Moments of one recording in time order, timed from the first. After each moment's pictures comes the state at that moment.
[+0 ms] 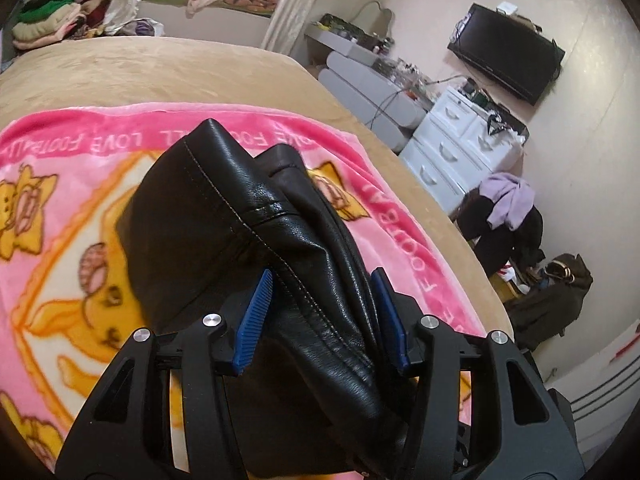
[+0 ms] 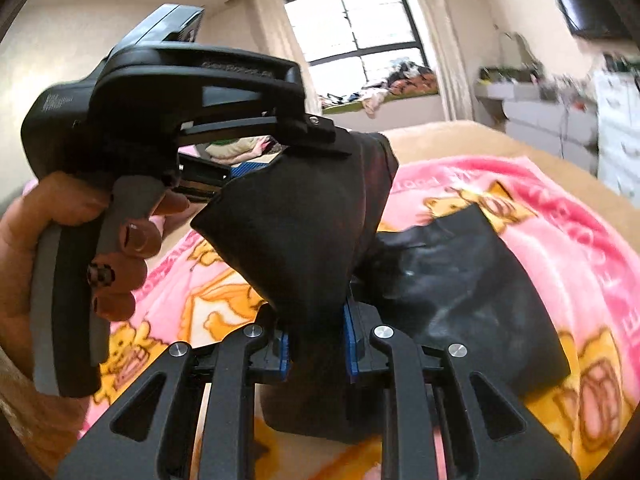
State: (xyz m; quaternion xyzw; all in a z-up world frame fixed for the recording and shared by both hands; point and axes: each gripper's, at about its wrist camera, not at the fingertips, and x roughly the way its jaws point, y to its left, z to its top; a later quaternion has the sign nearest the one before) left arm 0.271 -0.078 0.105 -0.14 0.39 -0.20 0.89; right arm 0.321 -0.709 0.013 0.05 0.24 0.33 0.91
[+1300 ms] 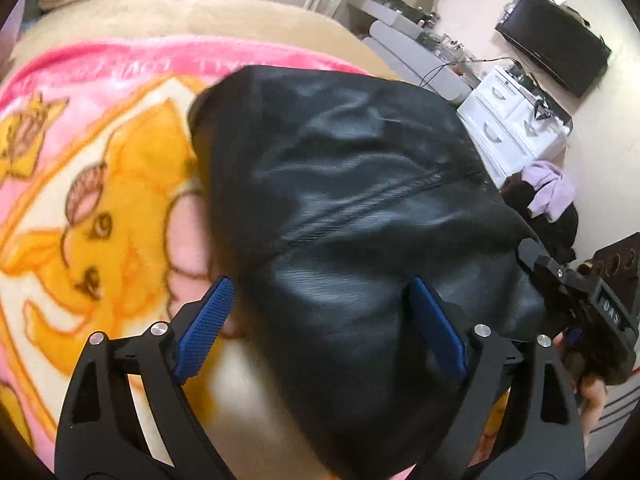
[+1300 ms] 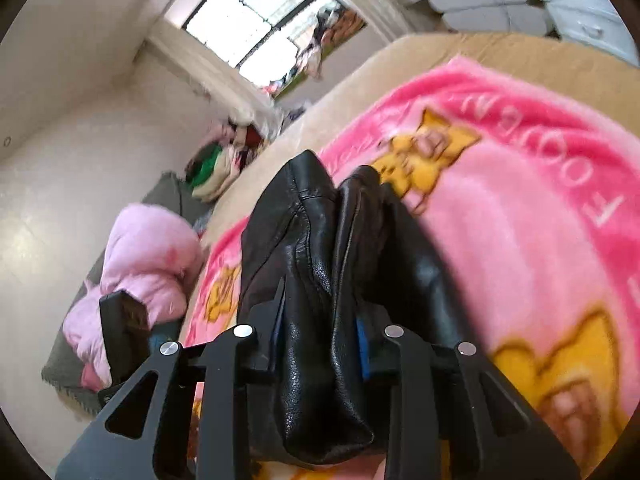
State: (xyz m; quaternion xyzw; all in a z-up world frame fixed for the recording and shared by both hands) left arm 0.280 -0.077 0.022 -0.14 0.44 -0.14 0.87; right arm 0.408 -0.837 0.012 0.26 0.36 0.30 0.84
